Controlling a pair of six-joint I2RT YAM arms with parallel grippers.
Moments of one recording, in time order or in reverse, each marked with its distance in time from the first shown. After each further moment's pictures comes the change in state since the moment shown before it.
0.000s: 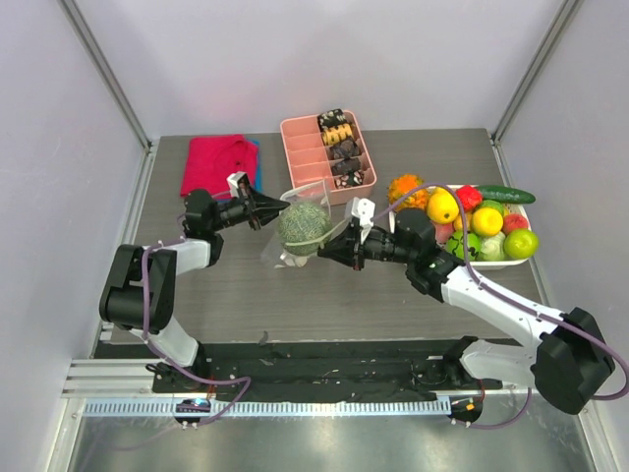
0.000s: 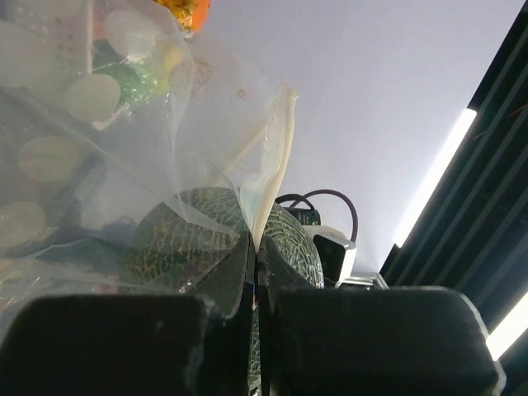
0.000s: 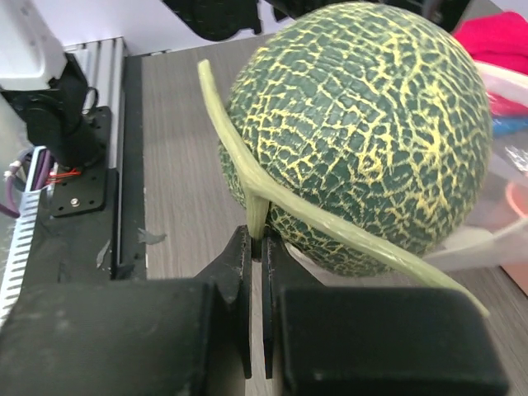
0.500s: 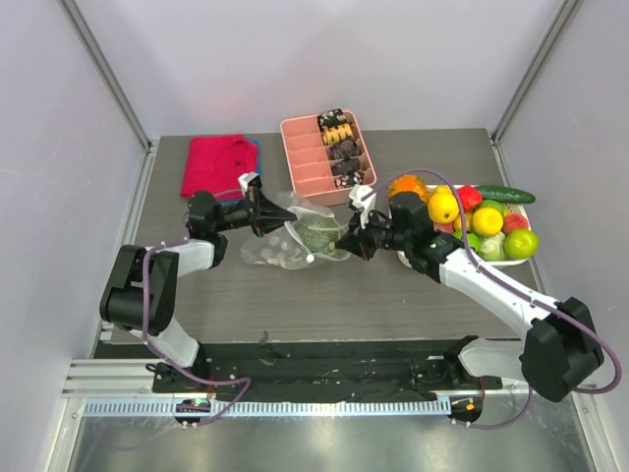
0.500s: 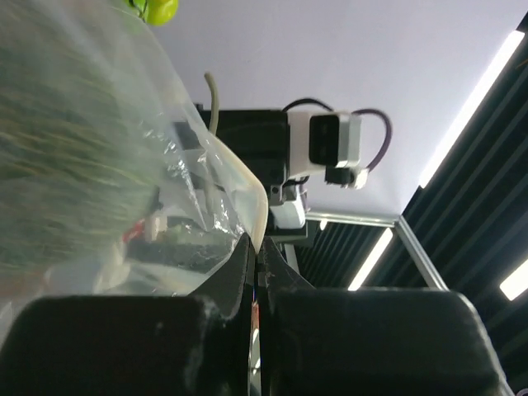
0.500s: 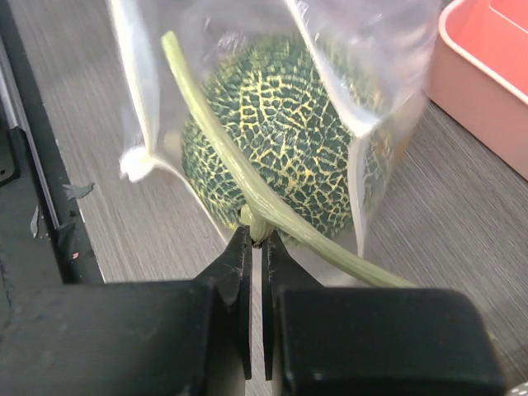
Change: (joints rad) left arm -0.014 -0.002 0.000 0.066 0.100 -0.007; right arm -0.097 0.057 0.107 -0.357 0.132 -0.057
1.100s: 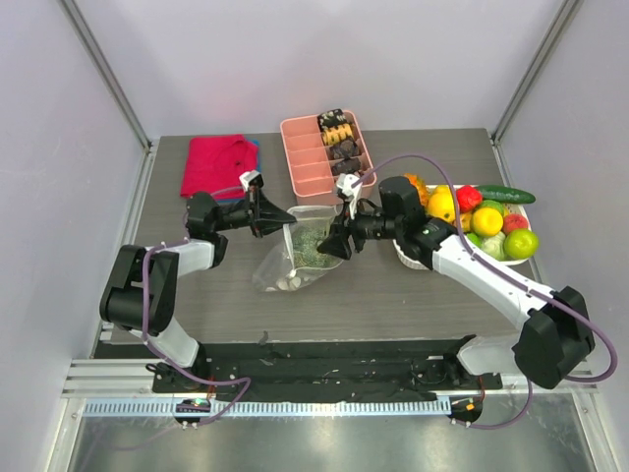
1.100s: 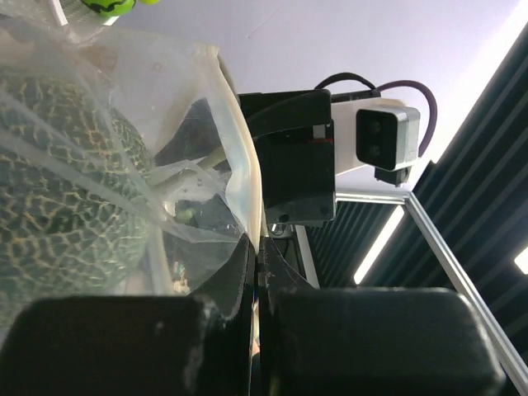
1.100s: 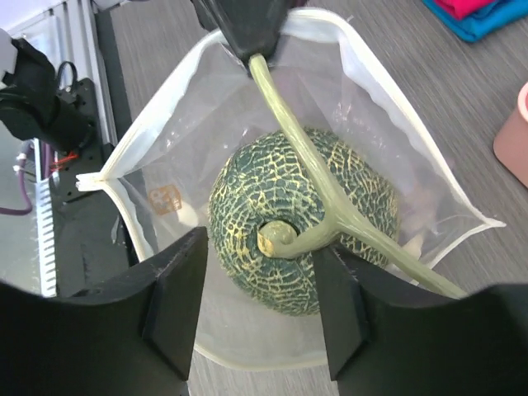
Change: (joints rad) left arm -0.029 -0.002 0.001 0.063 0.068 -0.014; right arm 0.042 0.101 0.178 -0.084 -0.118 0.041
